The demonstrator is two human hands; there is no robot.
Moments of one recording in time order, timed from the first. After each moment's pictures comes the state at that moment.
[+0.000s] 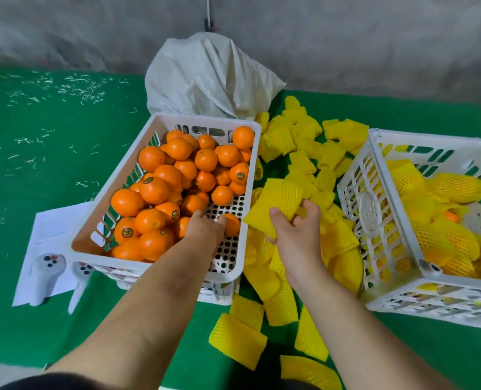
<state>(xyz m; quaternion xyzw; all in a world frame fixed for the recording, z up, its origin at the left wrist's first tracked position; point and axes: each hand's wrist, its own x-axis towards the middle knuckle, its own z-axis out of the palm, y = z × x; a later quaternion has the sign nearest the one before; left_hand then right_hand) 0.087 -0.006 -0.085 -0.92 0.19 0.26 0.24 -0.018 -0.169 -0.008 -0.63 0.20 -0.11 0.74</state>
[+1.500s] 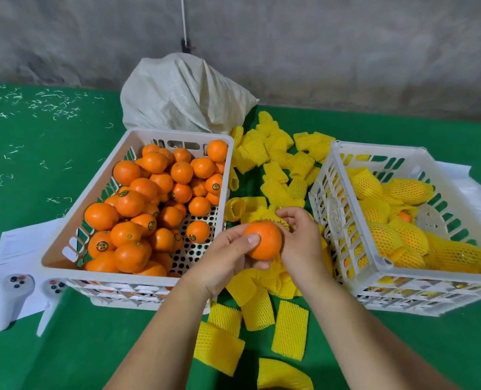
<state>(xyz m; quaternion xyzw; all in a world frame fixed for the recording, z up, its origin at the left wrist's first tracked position) -0.022 -0.067 -0.008 -0.55 0.11 0.29 -0.78 -0.034 -0.228 0.003 -0.79 0.17 -0.15 0.57</state>
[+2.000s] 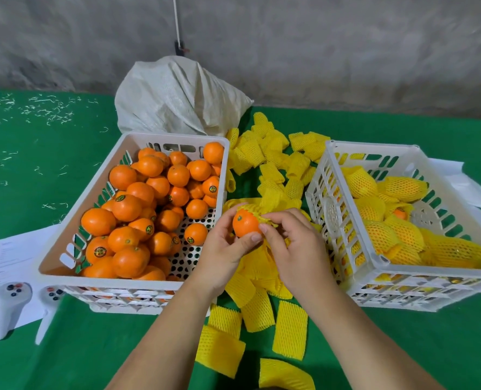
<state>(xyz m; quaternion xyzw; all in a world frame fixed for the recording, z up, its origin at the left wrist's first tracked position) -0.019 -0.073 -0.007 -0.57 0.10 0.13 -0.80 -0.067 -0.220 0.033 -0.88 -0.02 -0.24 0.41</state>
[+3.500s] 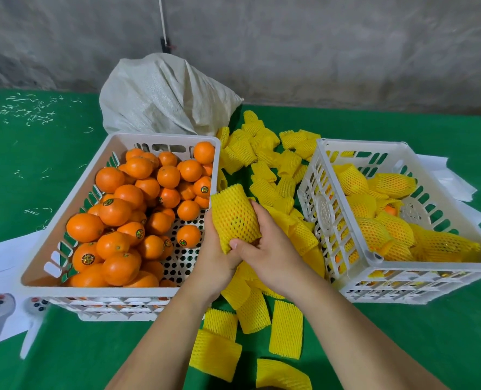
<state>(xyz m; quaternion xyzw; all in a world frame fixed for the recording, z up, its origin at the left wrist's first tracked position) -0.019 -0.073 -0.017 -0.64 0.12 0.08 -0.76 -0.048 -0.205 0.020 -0.80 0.02 0.04 0.60</state>
